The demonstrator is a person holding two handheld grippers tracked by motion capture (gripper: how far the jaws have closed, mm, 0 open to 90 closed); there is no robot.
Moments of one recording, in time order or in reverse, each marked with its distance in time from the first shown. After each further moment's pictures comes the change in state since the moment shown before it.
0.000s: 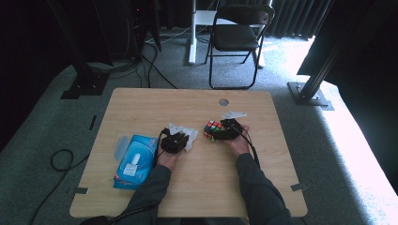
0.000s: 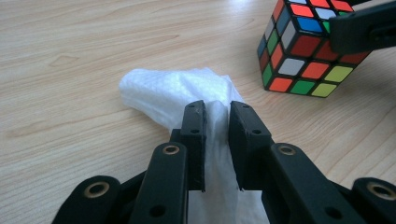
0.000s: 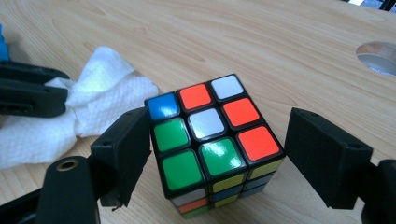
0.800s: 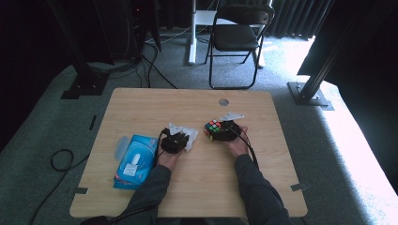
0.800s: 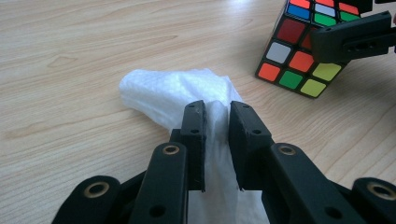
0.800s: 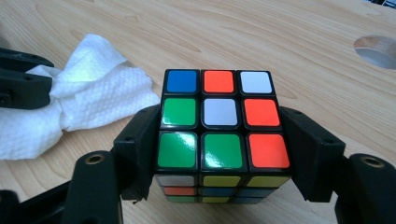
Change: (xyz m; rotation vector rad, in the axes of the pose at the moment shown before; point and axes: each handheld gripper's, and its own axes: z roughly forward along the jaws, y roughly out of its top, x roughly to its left) left arm -0.001 0.000 0.000 0.000 -0.005 0.004; right arm 0.005 -0.005 0.005 0.012 -0.042 -0.020
